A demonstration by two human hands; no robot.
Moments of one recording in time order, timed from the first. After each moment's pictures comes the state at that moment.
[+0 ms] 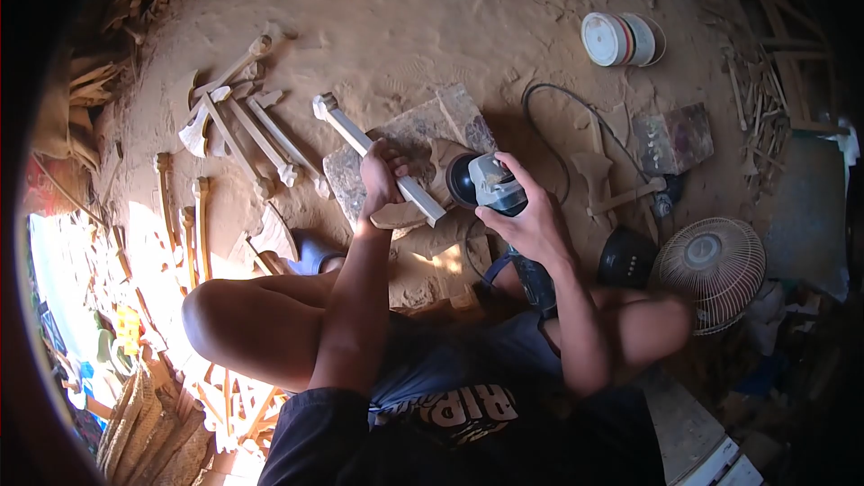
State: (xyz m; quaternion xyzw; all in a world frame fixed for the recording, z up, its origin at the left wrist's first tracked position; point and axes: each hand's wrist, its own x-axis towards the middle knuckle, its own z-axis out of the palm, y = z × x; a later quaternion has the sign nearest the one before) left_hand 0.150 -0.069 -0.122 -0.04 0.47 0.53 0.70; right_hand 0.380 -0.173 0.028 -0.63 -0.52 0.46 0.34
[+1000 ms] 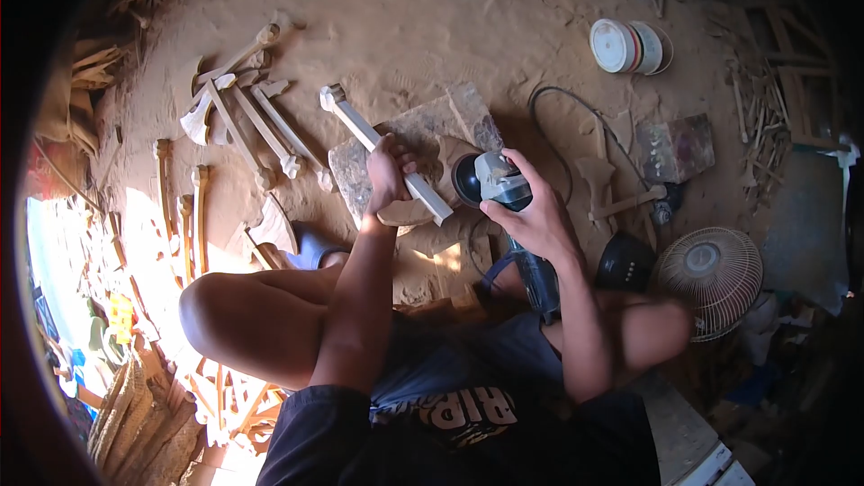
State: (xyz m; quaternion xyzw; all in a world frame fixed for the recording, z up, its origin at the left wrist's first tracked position) left_hand 0.149 -0.070 -0.129 -0.05 0.46 0.54 0.70; right_hand 0.379 -0.164 0.021 -0.63 -0.55 0.45 0.32
